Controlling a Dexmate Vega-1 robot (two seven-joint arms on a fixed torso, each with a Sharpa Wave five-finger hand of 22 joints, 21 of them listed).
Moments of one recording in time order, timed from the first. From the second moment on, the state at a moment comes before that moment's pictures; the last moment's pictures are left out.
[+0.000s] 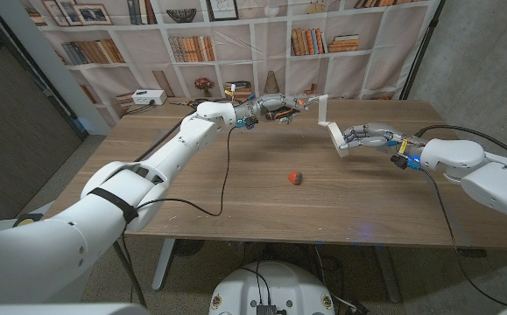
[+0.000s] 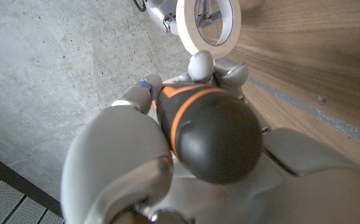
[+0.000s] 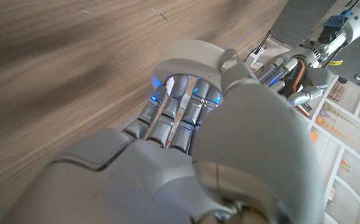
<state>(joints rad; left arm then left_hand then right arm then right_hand) 0.28 0.19 0.55 -0.88 -0.41 -0.07 -0.82 0.91 0.09 0.61 -0.10 0.42 0.68 0.08 0.44 0.85 0.73 0.01 1.06 1.17 1.28 -0.10 1.08 0.98 0.98 -0.14 1.41 1.19 -1.07 -1.01 -0.16 -1.80 0.51 -0.10 0.31 1.13 0.03 0.26 -0.13 0.24 0.65 -0.06 0.79 0.56 0.63 -0.13 1.01 0.44 0.51 -0.05 0.64 1.20 0.17 -0.04 0.86 0.20</state>
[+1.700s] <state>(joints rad) 0.25 0.18 0.55 -0.85 -0.42 -0.01 -0.90 0.91 0.09 0.61 -0.10 0.41 0.67 0.08 0.44 0.85 0.73 0.01 1.06 1.16 1.28 -0.10 1.08 0.98 0.98 -0.14 1.41 1.20 -0.86 -0.69 -0.28 -1.49 0.45 0.27 -0.01 1.13 0.02 0.26 -0.13 0.23 0.65 -0.06 0.81 0.56 0.63 -0.13 1.02 0.44 0.50 -0.05 0.64 1.20 0.16 -0.04 0.88 0.20</state>
